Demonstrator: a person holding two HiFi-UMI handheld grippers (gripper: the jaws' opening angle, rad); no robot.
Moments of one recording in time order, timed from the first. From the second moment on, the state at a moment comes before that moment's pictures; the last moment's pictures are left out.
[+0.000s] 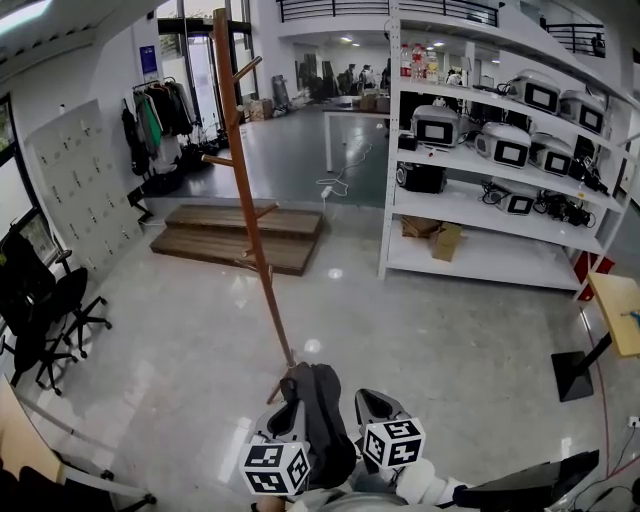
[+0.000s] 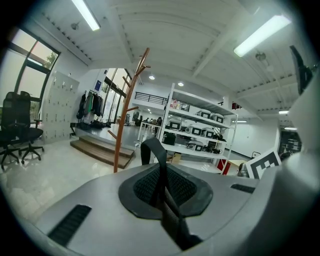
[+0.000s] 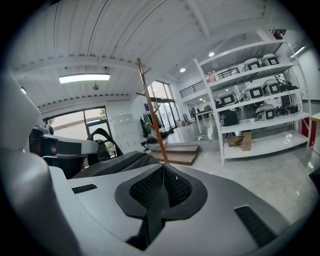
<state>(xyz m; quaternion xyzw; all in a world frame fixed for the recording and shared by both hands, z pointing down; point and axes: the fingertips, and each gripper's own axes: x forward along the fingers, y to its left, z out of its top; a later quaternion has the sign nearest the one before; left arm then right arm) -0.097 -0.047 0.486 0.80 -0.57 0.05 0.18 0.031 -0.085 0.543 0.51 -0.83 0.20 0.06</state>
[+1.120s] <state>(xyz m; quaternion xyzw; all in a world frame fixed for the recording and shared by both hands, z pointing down) -0.104 -0.181 0.506 0.78 -0.58 0.07 0.20 0.010 -0.231 0.551 0.49 -0.85 0.21 0.06</state>
